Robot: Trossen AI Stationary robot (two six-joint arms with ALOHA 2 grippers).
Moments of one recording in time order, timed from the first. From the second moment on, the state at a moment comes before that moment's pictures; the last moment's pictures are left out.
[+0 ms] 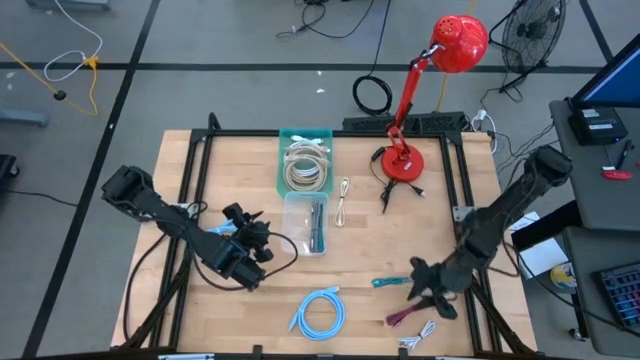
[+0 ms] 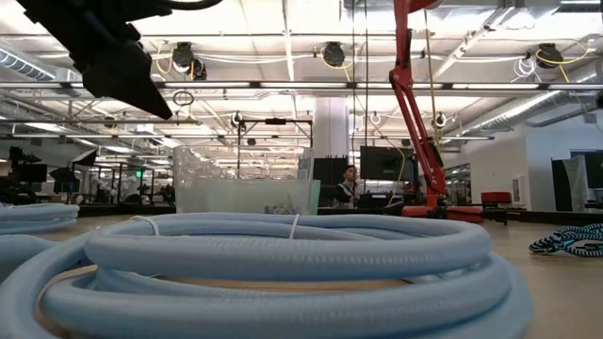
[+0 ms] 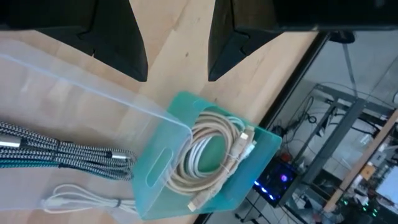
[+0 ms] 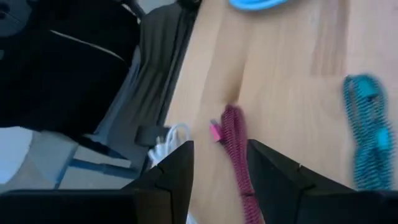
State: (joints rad) left arm -0.55 1.55 1.00 -1.09 -0.99 -0.97; right arm 0.83 1.09 0.46 -0.01 0.04 0.75
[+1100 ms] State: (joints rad) left arm -0.55 1.55 1.00 -1.11 -0.96 -0.97; right arm 0.85 1.38 0.46 0.01 -0.01 0.96
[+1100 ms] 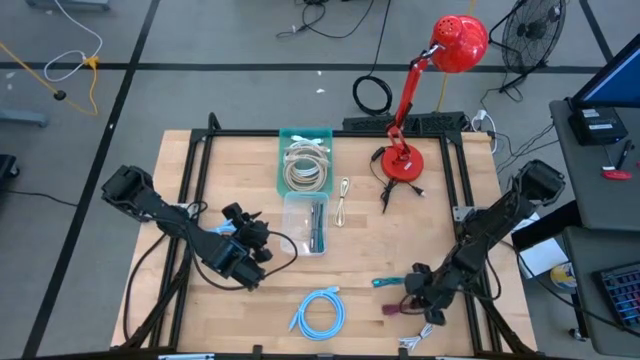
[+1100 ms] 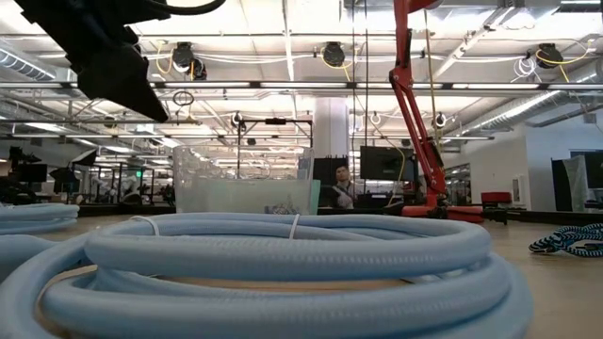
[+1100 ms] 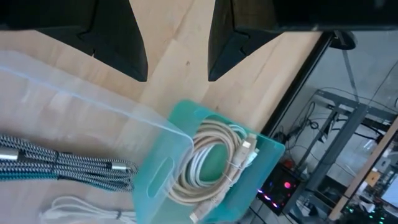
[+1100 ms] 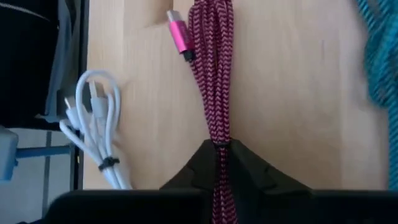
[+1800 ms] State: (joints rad) left arm -0.55 1.55 1.00 -1.10 -1.06 -1.02; right arm 0.25 1.18 0.70 0.18 0.25 0.16
